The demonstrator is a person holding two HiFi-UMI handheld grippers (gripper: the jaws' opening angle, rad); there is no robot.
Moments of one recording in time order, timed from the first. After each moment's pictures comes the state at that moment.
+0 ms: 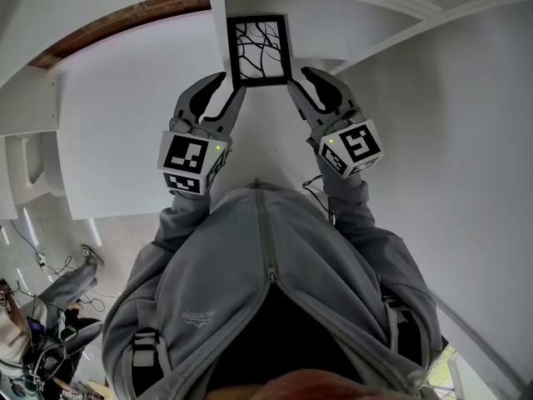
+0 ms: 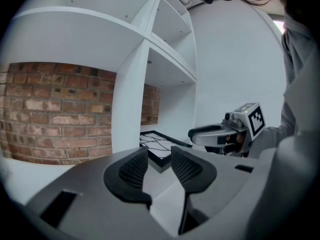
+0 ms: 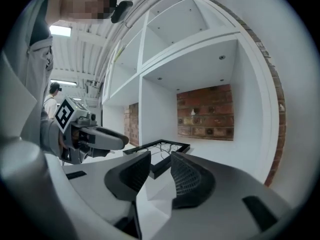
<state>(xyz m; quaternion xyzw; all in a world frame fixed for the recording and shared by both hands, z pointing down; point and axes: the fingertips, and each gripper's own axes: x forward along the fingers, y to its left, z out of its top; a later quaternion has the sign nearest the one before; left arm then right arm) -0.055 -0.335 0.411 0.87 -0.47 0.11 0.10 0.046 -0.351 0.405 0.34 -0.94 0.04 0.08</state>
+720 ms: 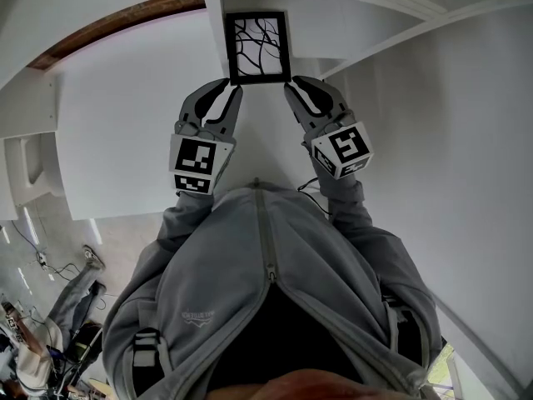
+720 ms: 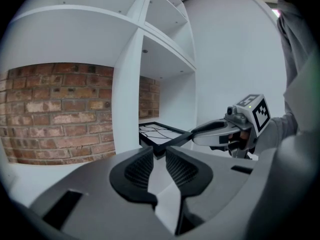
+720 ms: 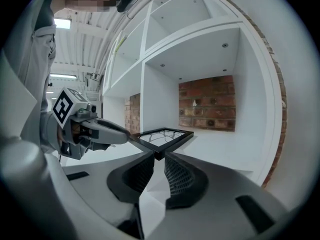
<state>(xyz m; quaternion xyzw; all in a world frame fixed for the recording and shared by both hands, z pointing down) -0.051 -0.332 0.439 0.86 -0.48 0.15 0.08 0.044 -0.344 0.444 0.34 -0.93 0.04 0.12</state>
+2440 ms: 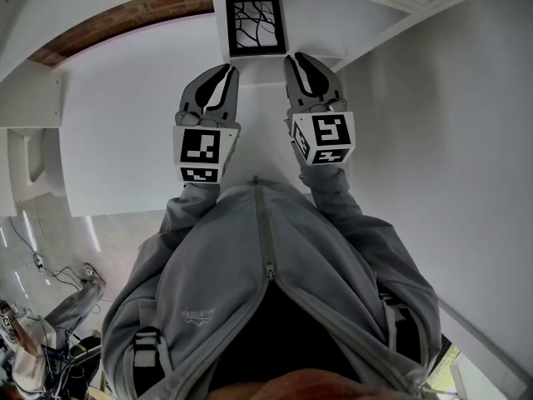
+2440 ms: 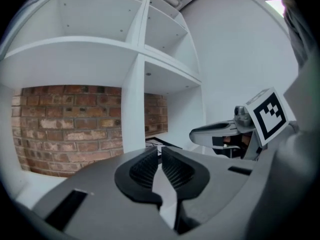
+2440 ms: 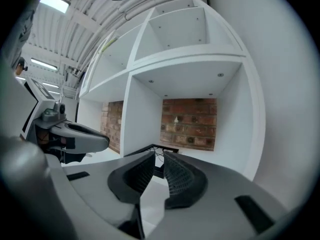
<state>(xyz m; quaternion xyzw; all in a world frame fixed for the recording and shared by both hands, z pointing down) -0.052 -0.289 0.395 0.84 -0.53 0.10 0.03 0.048 -0.318 0.393 0.49 -0.87 0.00 0.09</state>
